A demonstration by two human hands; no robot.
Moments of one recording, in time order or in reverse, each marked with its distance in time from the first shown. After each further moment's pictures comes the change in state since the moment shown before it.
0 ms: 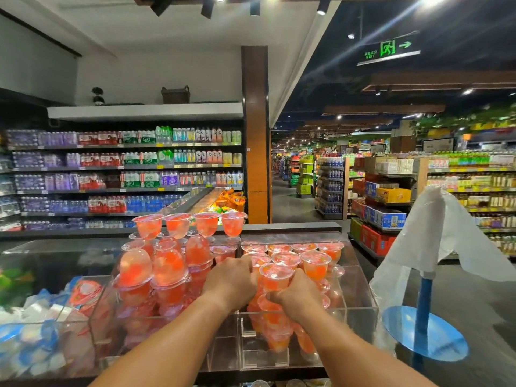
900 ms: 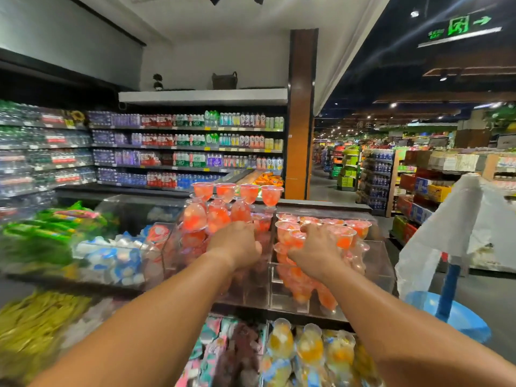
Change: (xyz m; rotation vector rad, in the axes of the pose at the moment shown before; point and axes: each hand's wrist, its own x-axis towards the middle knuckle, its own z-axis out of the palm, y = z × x) left_hand -0.085 -0.009 -0.056 0.167 0.008 -0.120; right_hand -0.079 -0.033 -0.031 -0.352 -0.016 -0.284
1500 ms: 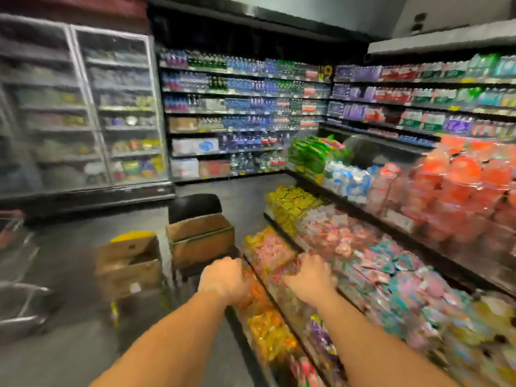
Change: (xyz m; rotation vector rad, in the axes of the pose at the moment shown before) left_hand -0.507 -0.121 0.002 0.162 -0.140 -1.067; right_hand -0.346 -0.132 0.186 -0.086 -0.667 -0.663
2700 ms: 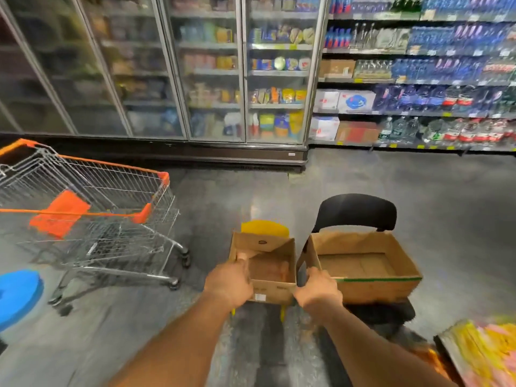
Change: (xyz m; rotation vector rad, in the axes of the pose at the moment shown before) left_hand 0.331 -0.614 0.016 -0.107 -0.150 -0.572; right_hand 0.360 -0.564 0.358 -0.065 -0.482 -0.251
